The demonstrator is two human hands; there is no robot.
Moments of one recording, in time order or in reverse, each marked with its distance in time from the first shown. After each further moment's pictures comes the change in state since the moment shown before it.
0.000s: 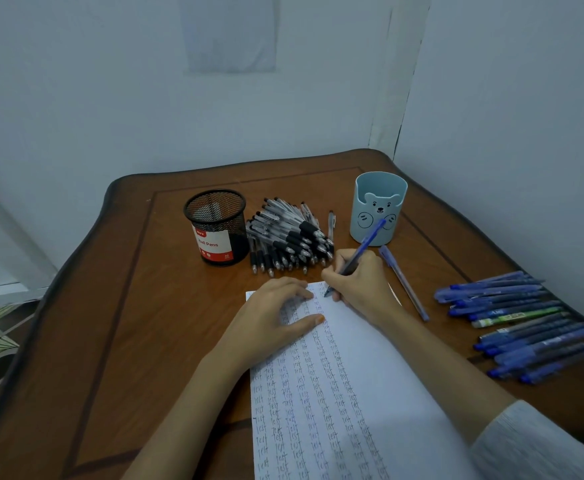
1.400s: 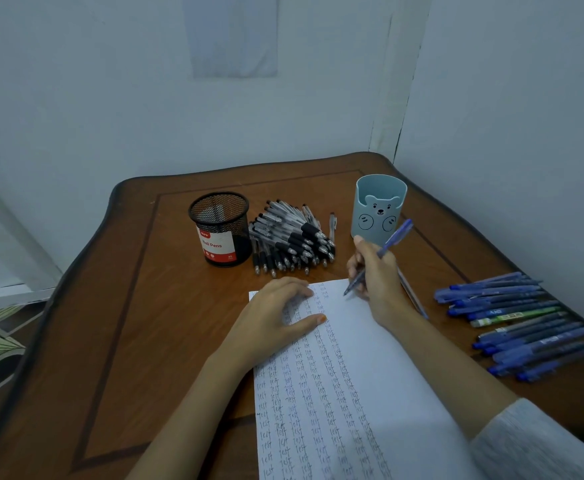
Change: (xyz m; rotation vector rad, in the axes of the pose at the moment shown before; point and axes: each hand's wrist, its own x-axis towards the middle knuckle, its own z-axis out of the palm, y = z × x) left_hand -0.001 -0.002 0.002 -0.017 0.006 0.005; right_hand 0.003 -0.004 -0.008 0.391 0.143 0.181
